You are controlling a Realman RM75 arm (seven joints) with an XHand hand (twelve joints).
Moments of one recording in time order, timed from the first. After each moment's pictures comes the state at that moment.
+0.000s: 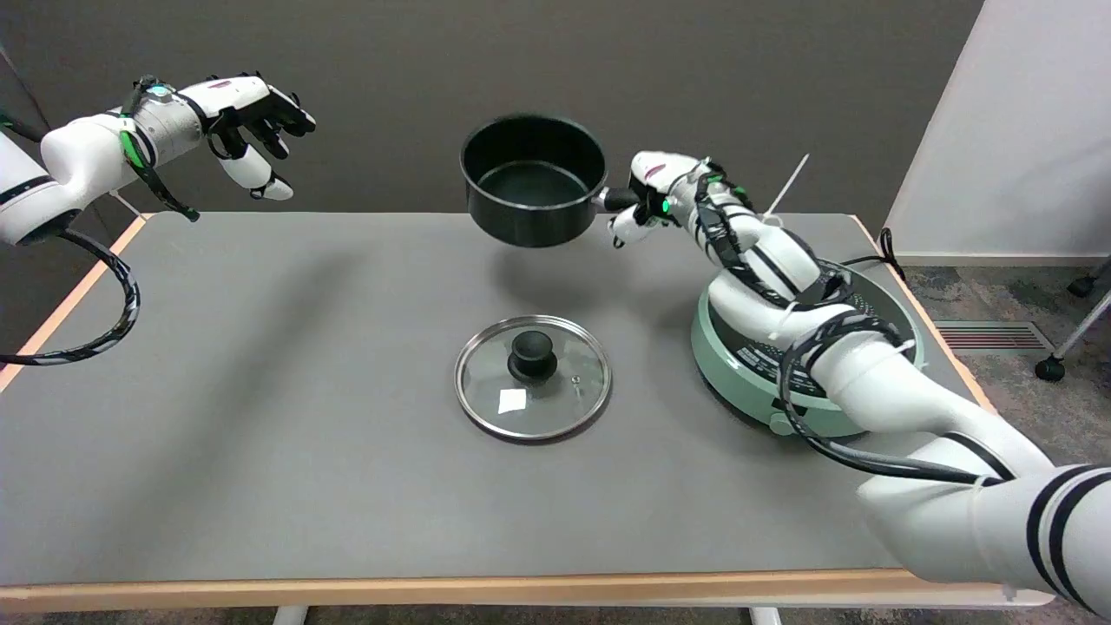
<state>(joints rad) 0.69 -1.25 -1.85 1.04 -0.34 -0.35 0.94</state>
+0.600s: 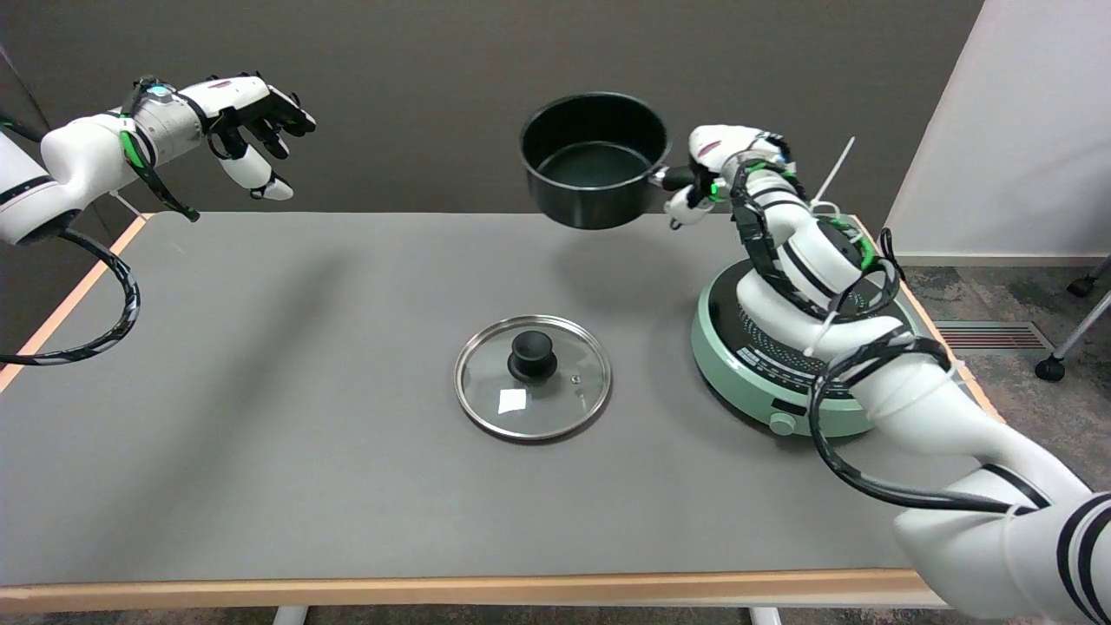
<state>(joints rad) 0.58 -1.19 -1.82 1.37 -0.51 -0.65 0.94</state>
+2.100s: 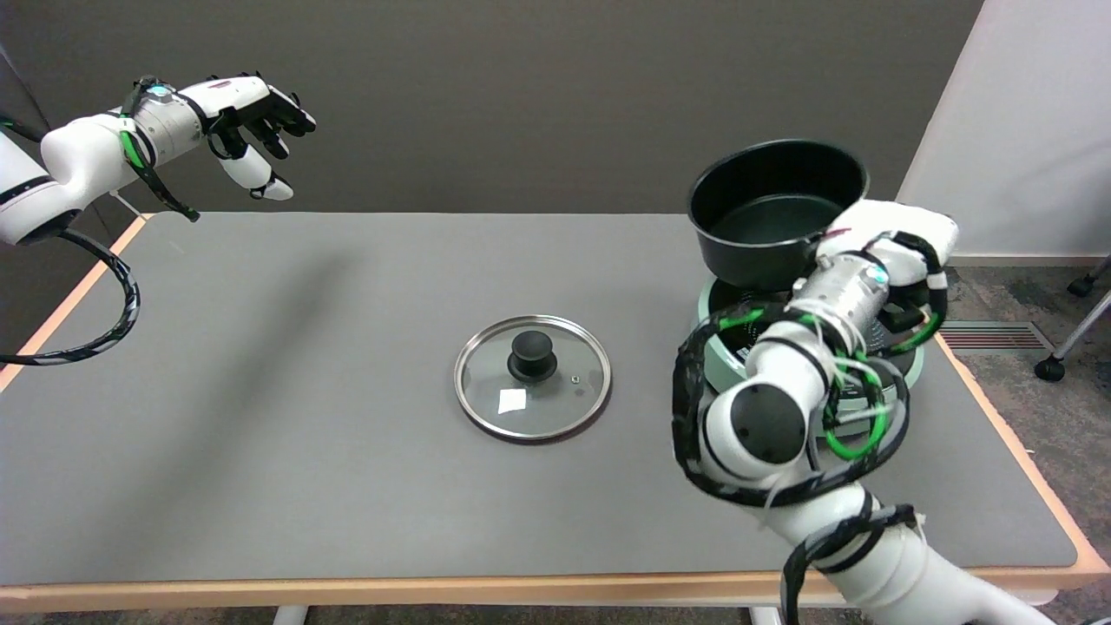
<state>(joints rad) 0.26 -1.39 -2.05 1.83 -1.39 -1.59 0.94</state>
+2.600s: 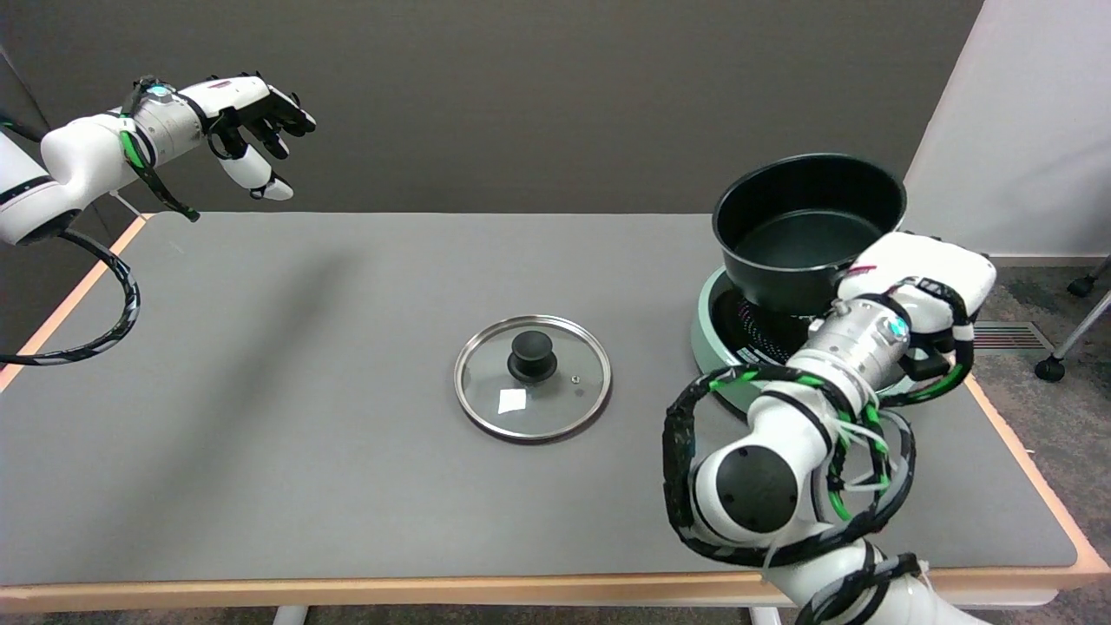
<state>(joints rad) 0.16 -1.41 -2.12 1.85 -1.56 -1.70 1.00</state>
